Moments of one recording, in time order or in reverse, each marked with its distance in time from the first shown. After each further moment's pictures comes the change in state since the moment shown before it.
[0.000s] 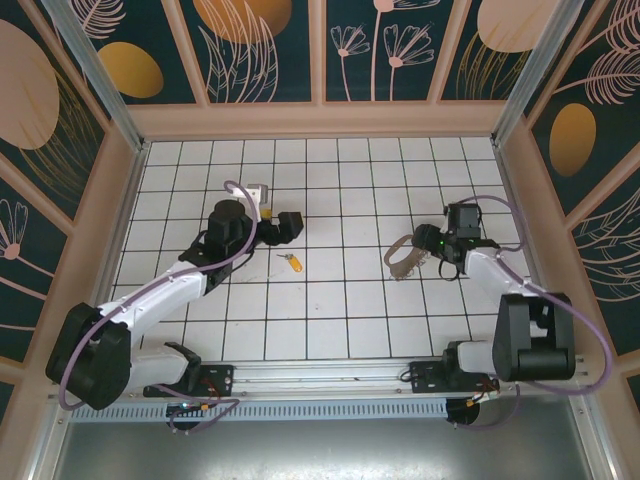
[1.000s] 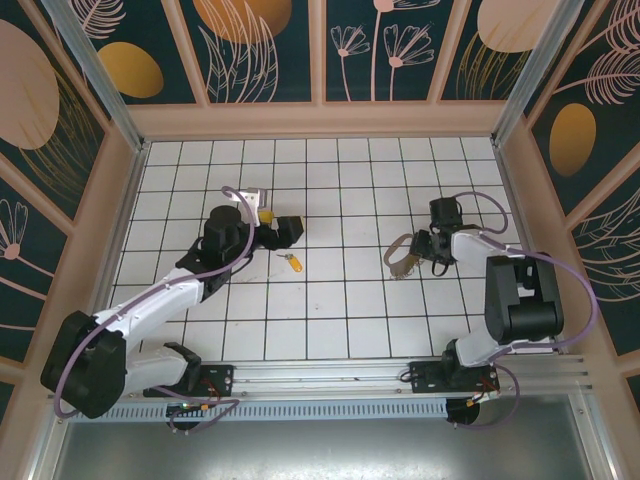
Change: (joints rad) left arm -0.006 -0.051 -0.051 0.060 0.035 -0.001; right arm 0.066 0.212 0.101 -0.098 0.134 -0.028
